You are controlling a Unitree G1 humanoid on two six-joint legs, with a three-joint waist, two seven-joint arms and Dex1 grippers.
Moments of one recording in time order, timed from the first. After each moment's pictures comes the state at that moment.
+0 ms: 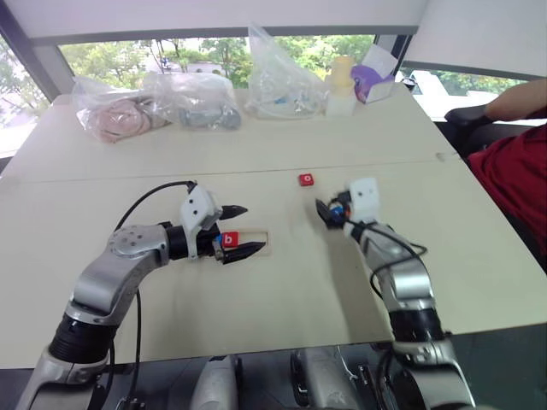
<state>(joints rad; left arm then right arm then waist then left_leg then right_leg) -0.31 0.61 -0.07 -0.30 -0.45 0.53 -0.87 -0.55 -0.13 -0.04 0.16 0.05 0.46 0.24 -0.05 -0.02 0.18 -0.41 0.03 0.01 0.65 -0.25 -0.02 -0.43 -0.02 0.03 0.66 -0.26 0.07</state>
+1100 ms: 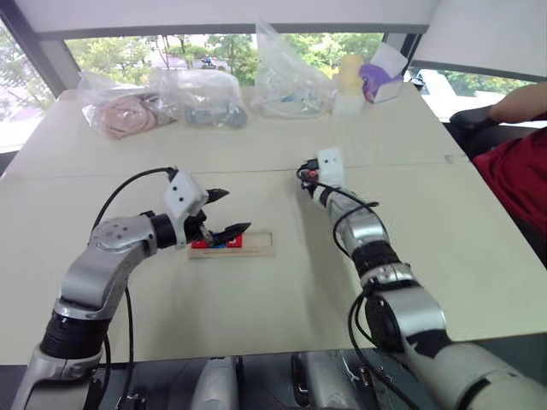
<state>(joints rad) -0.32 0.65 -0.02 -0.34 -0.42 0.54 -0.84 -0.70 -0.09 -0.05 0.36 0.07 0.41 0.14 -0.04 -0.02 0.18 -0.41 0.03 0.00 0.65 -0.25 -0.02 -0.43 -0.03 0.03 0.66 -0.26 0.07</state>
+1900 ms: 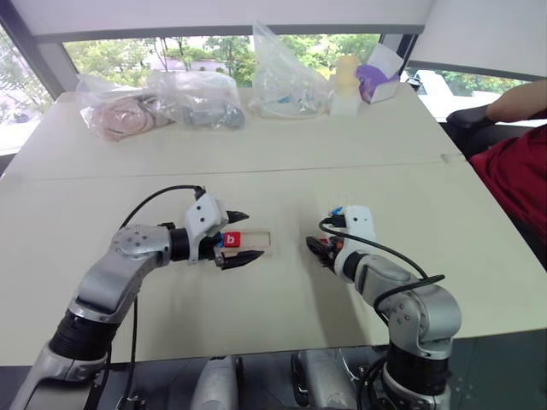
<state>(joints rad) -0.33 0.65 -0.13 -0.28 -0.36 0.47 -0.93 -0.27 0.02 -0.08 -0.60 0.23 1.39 0.06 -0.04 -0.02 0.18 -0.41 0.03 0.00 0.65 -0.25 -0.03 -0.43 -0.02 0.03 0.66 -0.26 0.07</state>
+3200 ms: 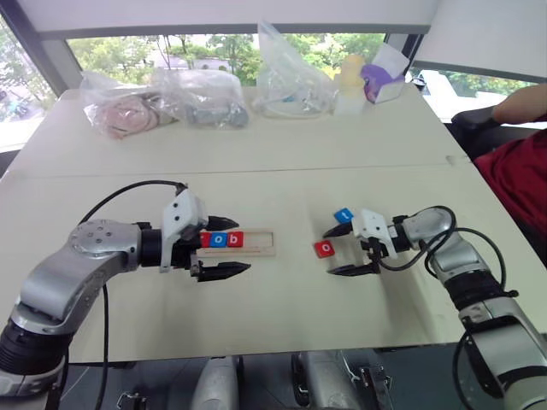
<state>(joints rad) -0.29 0.84 0.01 -0.48 -0.60 0.71 -0.99 -0.63 -0.64 0.25 0.58 0.12 -0.20 1.47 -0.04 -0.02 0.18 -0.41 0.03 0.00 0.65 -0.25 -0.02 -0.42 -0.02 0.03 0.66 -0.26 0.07</state>
